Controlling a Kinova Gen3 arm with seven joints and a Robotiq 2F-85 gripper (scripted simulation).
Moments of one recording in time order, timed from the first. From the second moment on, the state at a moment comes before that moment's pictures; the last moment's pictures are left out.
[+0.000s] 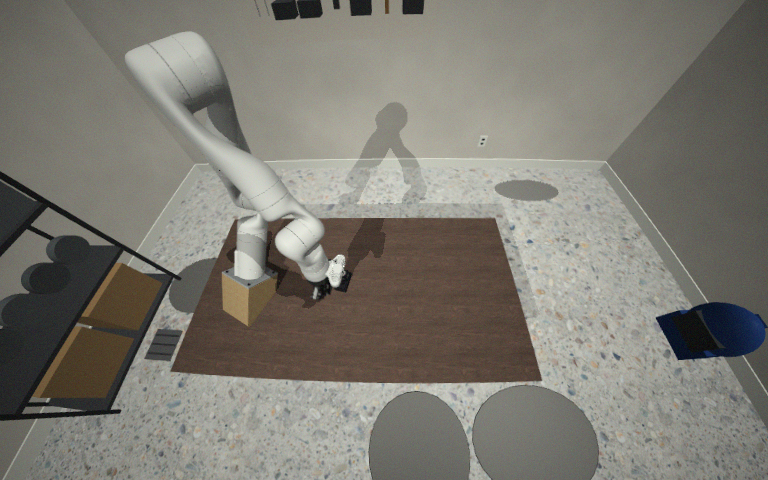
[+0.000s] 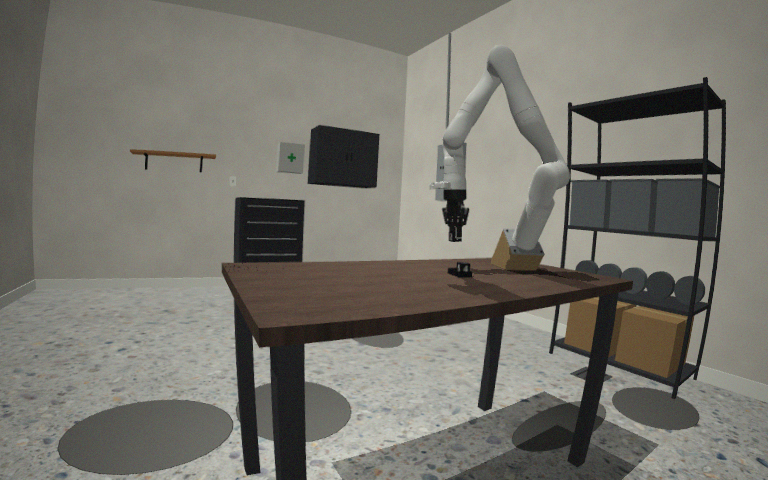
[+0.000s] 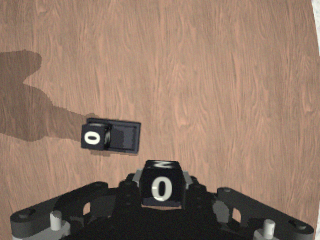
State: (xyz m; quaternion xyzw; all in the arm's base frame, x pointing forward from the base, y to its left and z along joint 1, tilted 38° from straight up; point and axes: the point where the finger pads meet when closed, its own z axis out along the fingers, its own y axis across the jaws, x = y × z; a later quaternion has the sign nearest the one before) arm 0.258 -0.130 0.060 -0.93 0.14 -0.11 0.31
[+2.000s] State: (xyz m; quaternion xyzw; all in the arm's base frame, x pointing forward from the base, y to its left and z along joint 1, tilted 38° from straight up) arm 0.275 -0.155 0.014 -0.94 -0.13 -0.23 0.23
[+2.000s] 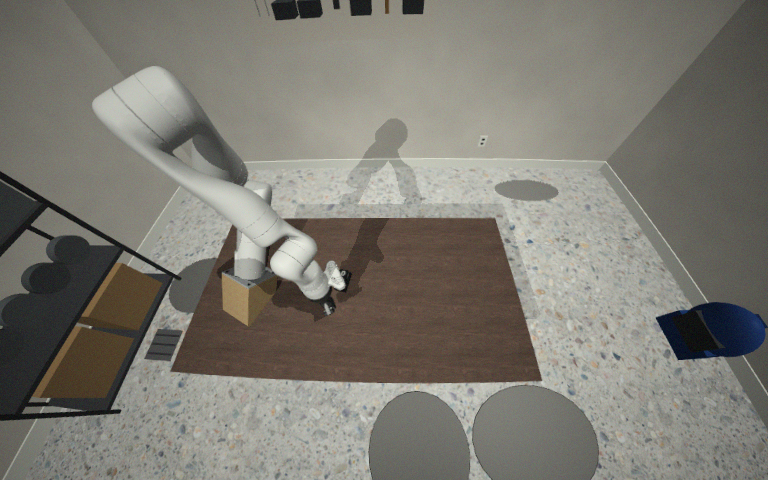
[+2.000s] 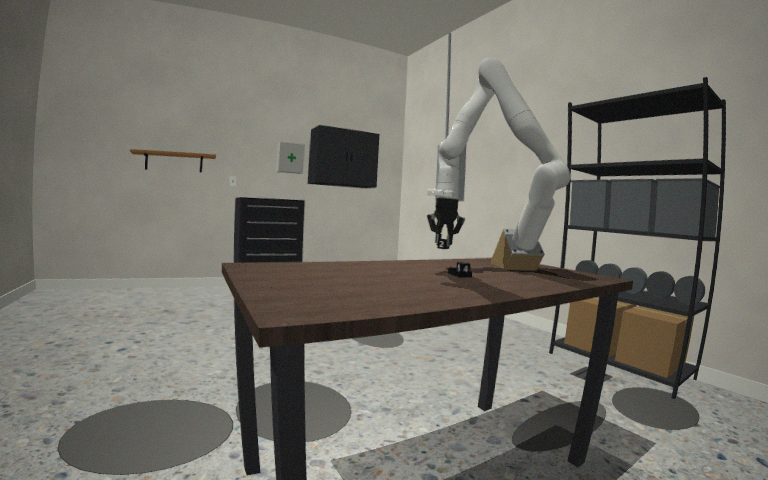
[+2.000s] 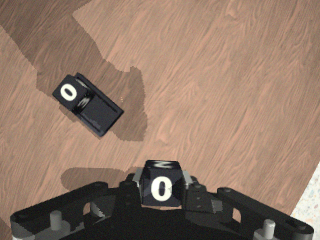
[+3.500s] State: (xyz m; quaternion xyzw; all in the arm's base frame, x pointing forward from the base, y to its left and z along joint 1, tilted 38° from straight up) arm 0.298 -0.115 -0.034 -0.93 -0.14 -0.23 0.24
